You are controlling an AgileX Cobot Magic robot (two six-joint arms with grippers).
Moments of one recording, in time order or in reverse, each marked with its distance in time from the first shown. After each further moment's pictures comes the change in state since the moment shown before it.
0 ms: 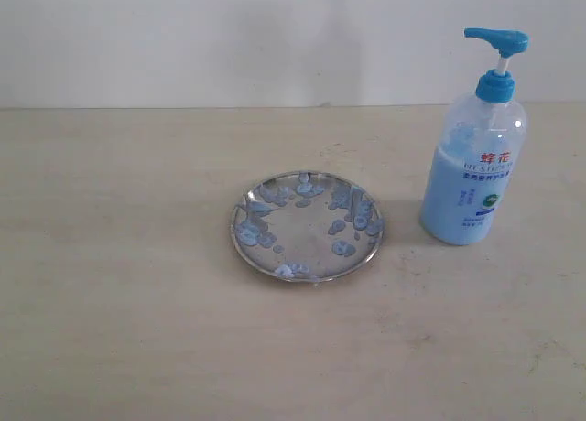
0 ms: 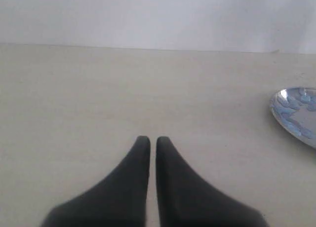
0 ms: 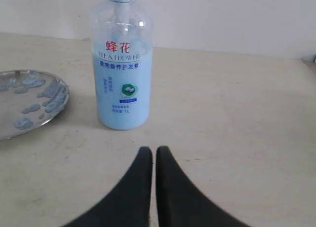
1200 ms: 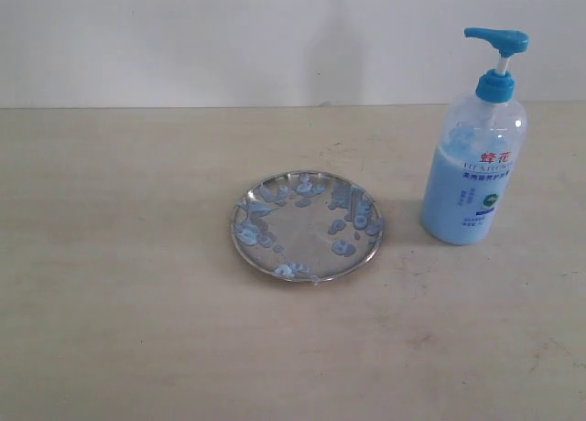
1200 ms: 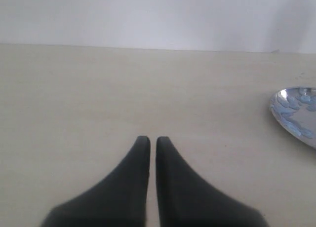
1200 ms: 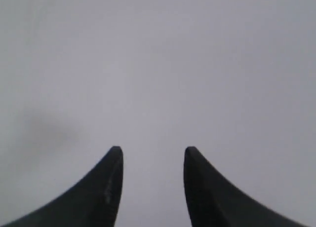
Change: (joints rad) left arm 0.000 0.000 0.000 0.000 0.000 0.000; right arm 0.000 0.556 -0.602 0.000 -0.515 -0.060
